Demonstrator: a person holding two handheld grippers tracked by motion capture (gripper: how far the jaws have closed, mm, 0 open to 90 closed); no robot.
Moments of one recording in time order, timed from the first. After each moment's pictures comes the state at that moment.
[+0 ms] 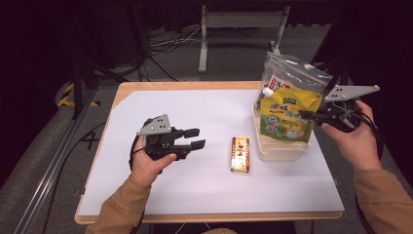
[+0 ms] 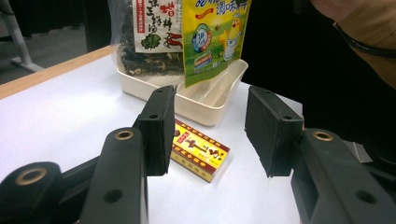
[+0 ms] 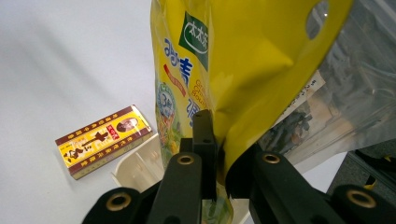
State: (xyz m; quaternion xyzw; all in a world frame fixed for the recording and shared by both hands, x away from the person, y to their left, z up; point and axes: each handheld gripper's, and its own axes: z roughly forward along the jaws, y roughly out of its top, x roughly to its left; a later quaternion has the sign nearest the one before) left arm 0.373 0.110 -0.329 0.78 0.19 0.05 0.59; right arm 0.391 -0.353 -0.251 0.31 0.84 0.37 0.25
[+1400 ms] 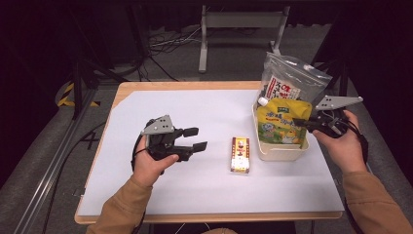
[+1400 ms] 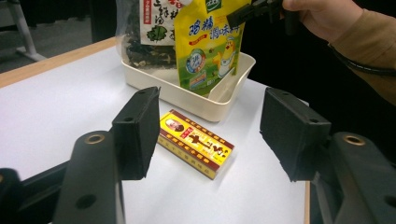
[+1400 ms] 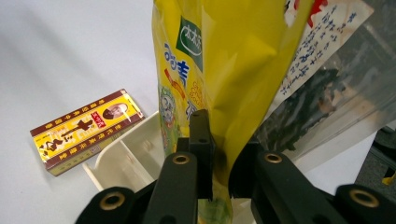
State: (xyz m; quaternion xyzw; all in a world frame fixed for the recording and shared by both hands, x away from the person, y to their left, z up) left arm 0.376 0.105 -0.336 0.78 0.21 0.04 0.58; right arm 0.407 -0.360 -0.301 0.33 0.83 0.37 0.23
